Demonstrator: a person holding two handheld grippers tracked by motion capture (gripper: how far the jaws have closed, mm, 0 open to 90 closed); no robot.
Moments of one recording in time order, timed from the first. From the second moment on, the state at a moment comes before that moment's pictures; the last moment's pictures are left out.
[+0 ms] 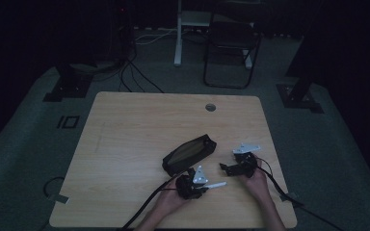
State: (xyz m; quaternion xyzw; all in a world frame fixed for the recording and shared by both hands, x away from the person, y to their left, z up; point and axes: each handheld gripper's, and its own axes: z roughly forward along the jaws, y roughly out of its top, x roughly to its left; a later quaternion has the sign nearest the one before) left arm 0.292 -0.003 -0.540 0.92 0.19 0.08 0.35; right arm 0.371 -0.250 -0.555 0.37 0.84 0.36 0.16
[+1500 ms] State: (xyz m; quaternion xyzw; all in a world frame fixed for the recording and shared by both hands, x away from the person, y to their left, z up) left arm 0.275 0.019 -0.514 0.90 0.20 0.08 0.38; right arm 0.371 -0.250 -0.555 0.37 0.84 0.36 0.16
